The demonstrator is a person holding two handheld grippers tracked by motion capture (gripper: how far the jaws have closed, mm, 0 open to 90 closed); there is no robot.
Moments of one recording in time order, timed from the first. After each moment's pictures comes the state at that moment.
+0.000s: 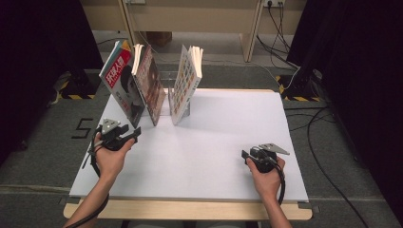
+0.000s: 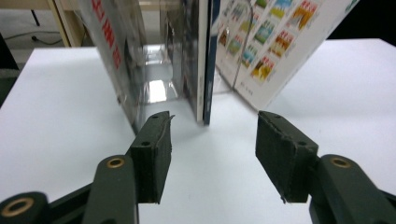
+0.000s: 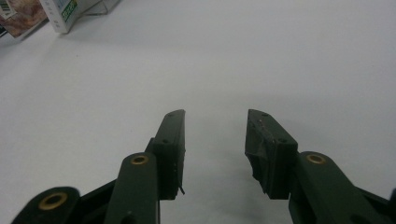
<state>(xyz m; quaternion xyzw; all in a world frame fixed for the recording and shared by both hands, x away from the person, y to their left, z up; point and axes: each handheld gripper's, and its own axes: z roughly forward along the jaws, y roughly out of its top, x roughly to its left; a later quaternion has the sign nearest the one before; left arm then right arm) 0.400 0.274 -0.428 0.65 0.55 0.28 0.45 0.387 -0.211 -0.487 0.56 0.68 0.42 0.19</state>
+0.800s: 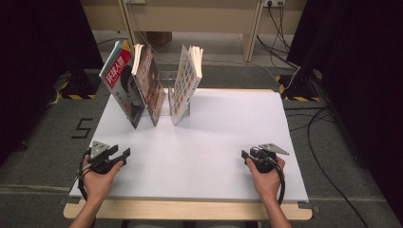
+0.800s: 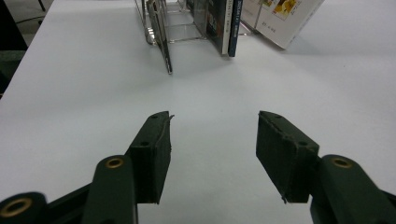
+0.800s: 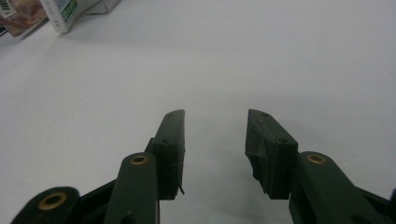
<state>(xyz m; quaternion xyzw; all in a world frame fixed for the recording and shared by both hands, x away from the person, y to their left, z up) 0.354 0.308 -0.474 0.66 0.55 0.28 0.43 0.387 -0.211 -0.487 0.56 0.68 0.42 0.19</state>
